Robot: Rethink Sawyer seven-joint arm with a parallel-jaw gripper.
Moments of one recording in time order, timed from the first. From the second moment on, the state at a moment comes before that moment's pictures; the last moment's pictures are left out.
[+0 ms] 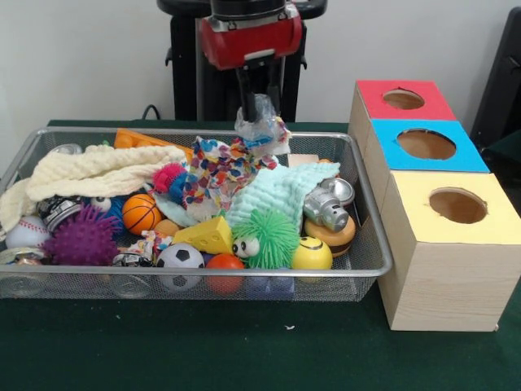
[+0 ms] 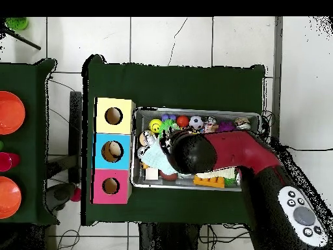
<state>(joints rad) -0.73 -0.86 0.65 1.83 -0.44 0.67 1.45</state>
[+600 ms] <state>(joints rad) -0.66 -0.84 0.72 1.83 -0.55 0.67 1.45</state>
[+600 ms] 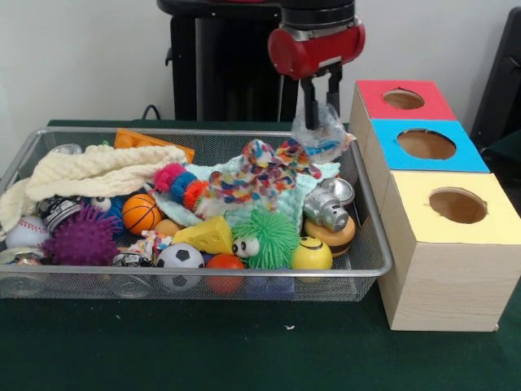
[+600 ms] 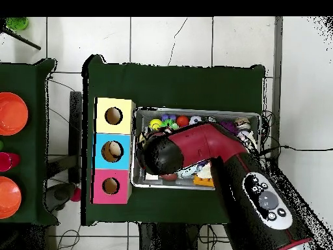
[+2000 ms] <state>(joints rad) -0.65 -0.75 0.90 1.84 -0.61 0.67 1.45</state>
